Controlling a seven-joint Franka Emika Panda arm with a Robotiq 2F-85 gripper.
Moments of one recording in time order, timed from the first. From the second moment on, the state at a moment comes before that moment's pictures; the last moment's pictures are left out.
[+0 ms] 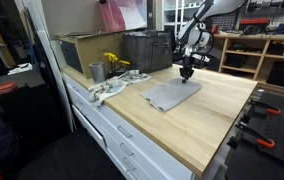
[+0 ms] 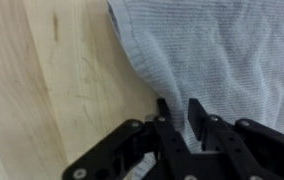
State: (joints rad) arm -0.46 0.84 0.04 -1.62 0.34 2.18 -0.52
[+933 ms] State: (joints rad) arm -0.20 0.59 -0.08 -1.87 0.09 2.39 -0.17
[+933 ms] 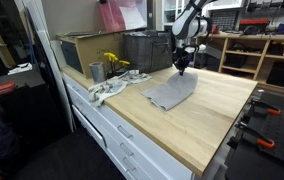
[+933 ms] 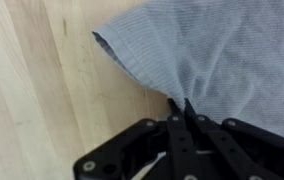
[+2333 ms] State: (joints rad) arm 0.20 0.55 -0.10 -1.87 -0.25 2.33 0.29
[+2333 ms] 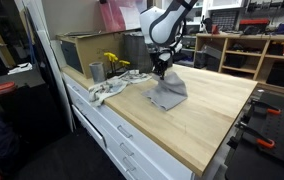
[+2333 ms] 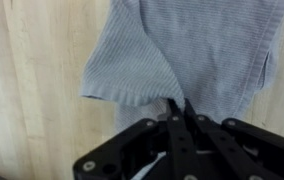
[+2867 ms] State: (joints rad) arm 0.31 0.55 -0.09 -1.87 -0.32 2.33 0.40
